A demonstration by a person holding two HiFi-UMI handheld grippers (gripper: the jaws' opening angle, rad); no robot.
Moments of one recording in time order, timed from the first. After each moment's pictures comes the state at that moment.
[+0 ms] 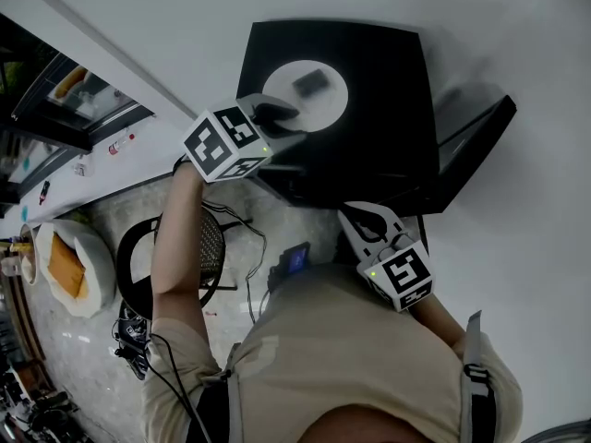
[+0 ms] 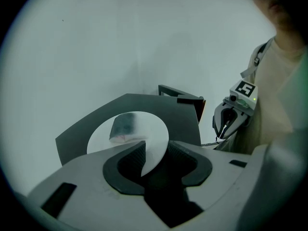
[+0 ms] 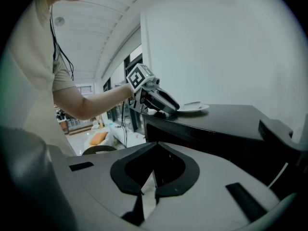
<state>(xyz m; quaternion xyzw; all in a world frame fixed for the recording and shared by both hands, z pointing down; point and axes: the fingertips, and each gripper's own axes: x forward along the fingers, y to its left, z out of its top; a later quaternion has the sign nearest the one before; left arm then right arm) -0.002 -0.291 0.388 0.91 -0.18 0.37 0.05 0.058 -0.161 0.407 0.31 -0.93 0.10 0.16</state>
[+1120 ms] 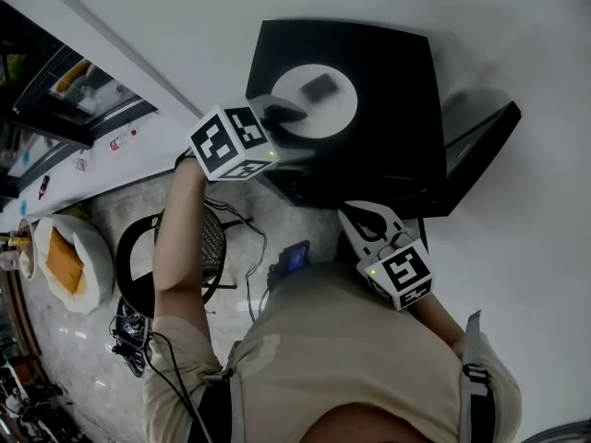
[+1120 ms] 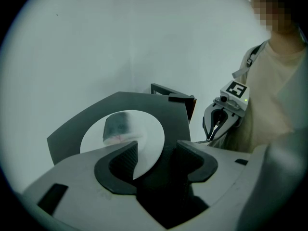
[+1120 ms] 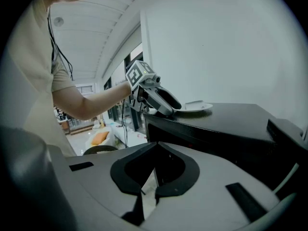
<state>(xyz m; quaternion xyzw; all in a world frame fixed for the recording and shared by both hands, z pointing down) 0.002 -0.272 0.389 0.92 -0.13 0.37 0.05 0.047 -0.161 0.409 0.30 -0.93 0.10 0.16</state>
